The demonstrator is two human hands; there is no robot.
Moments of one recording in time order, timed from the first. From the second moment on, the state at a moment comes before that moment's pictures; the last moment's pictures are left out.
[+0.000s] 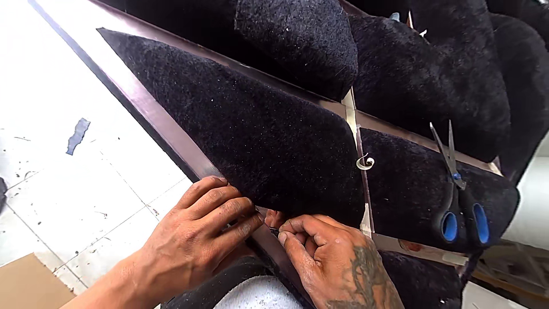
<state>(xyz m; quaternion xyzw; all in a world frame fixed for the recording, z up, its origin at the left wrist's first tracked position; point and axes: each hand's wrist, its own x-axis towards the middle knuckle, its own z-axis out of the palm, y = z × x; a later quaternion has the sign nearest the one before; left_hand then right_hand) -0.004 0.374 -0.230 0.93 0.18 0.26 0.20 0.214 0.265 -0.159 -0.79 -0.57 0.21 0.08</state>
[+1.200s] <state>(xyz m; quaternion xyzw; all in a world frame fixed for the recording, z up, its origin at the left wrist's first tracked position) 0.001 0.385 -0.219 0.97 0.09 0.19 0.14 0.215 0.260 -0.166 -0.79 -0.56 0.20 0.15</state>
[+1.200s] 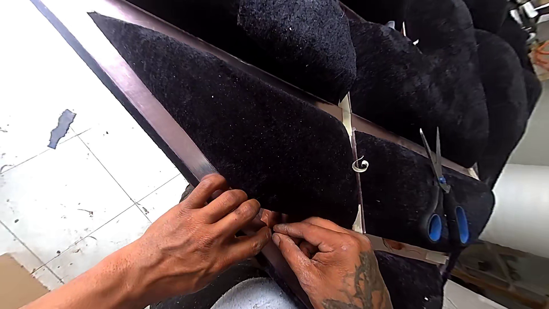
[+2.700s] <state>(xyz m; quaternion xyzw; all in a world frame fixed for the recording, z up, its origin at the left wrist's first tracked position) 0.016 0.358 -0.190 0.85 0.26 0.23 0.39 0.211 0.241 -0.136 -0.74 -0.56 0.24 0.28</state>
